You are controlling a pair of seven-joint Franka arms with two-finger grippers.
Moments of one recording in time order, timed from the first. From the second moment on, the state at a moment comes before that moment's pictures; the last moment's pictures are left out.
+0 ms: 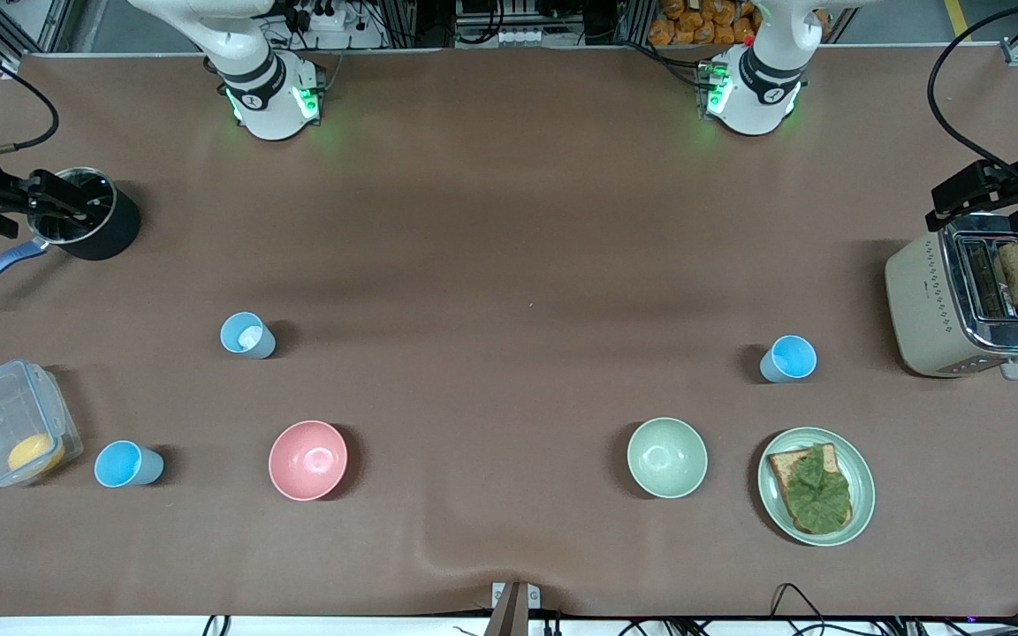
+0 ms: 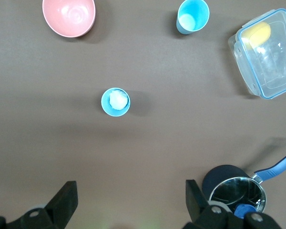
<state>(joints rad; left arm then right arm) 0.01 0.01 -0.04 -1.51 -0.02 1.52 -0.01 -0.06 -0.05 0.00 -1.68 -0.01 1.55 -0.15</state>
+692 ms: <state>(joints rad) 0.01 0.02 -0.04 -1.51 0.02 1.52 0.00 -0.05 -0.05 0.00 -1.68 -0.01 1.56 -0.15</state>
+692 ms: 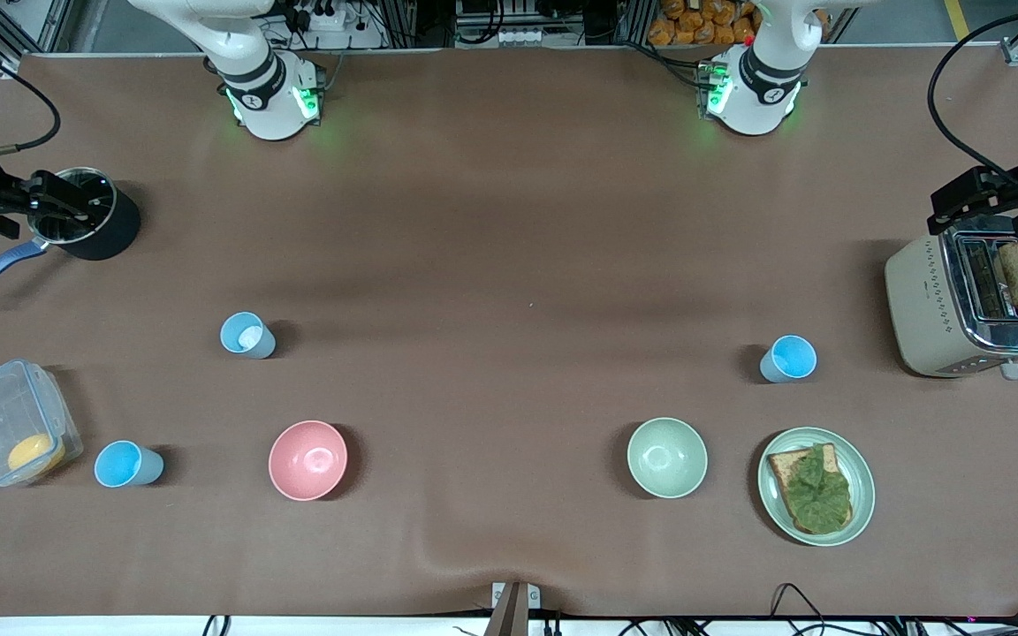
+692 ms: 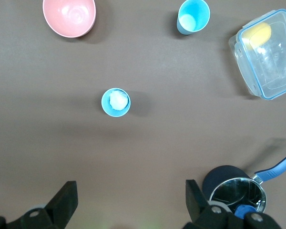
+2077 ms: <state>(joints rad) 0.05 0.06 -0.04 -1.80 0.02 1.80 0.02 -0.05 -0.05 0.00 -1.68 -0.01 1.56 -0.15</state>
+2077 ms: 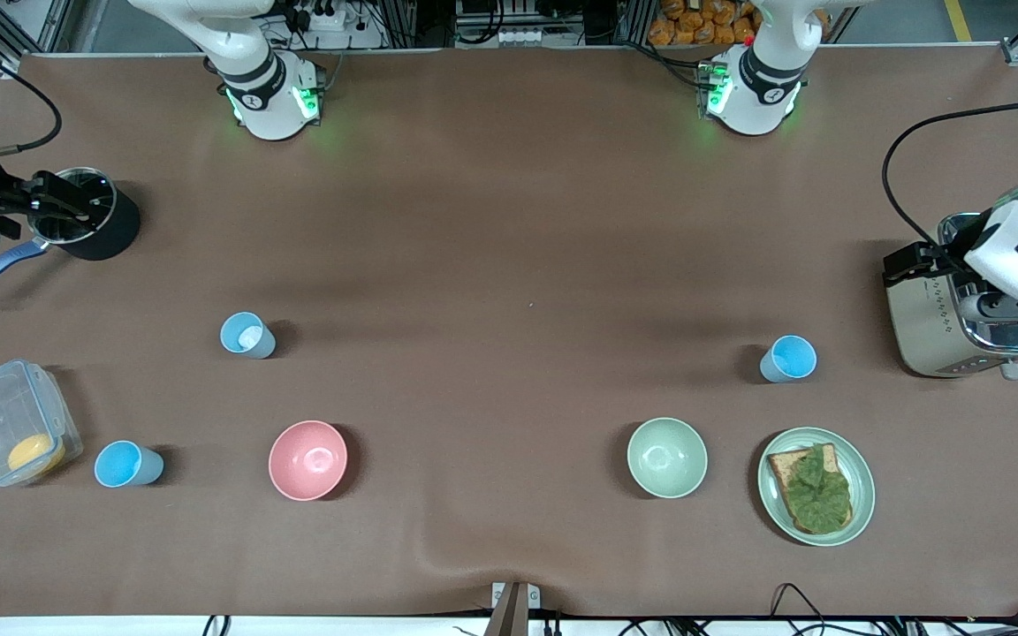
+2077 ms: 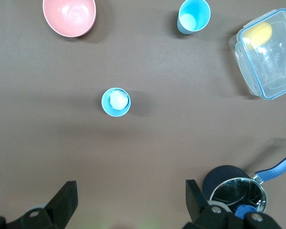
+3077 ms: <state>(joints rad) 0.06 -0.03 -0.04 -2.17 0.02 2.29 0.02 -0.05 -0.05 0.00 -1.68 -0.01 1.56 -0.15</state>
